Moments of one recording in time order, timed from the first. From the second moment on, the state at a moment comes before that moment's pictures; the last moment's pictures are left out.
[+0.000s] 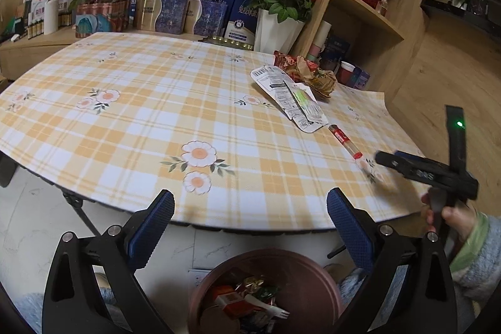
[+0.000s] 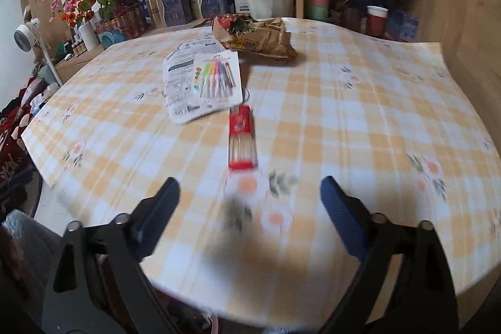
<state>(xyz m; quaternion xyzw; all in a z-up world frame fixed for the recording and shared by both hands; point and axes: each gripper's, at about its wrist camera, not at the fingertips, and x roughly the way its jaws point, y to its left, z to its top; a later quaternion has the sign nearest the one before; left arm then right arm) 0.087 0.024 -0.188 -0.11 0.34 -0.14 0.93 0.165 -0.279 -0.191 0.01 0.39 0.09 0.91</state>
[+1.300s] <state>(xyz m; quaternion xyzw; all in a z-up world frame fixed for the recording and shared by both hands) 0.313 -0.167 -0.184 -0.02 0.42 -0.10 0.90 0.243 -0.373 -0.184 0.19 0.34 0.11 0.91</state>
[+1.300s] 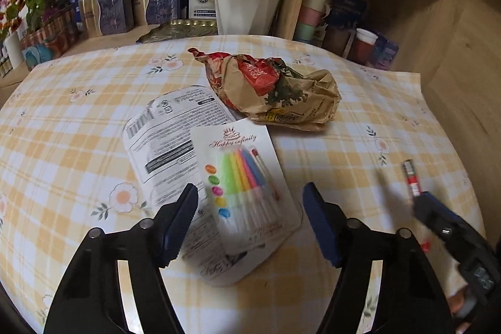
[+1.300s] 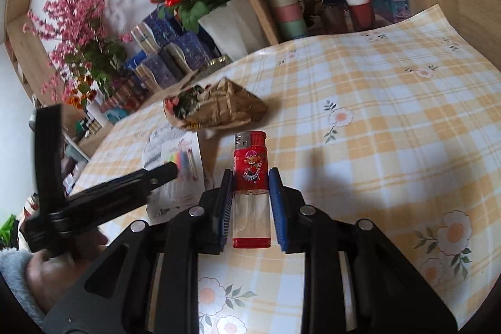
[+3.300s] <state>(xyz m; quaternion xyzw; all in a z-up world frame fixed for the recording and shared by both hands) 0.163 -0.081 -0.119 0.00 0.38 -0.15 0.91 0.186 -0.334 -0.180 0.23 0.35 0.14 0.90</state>
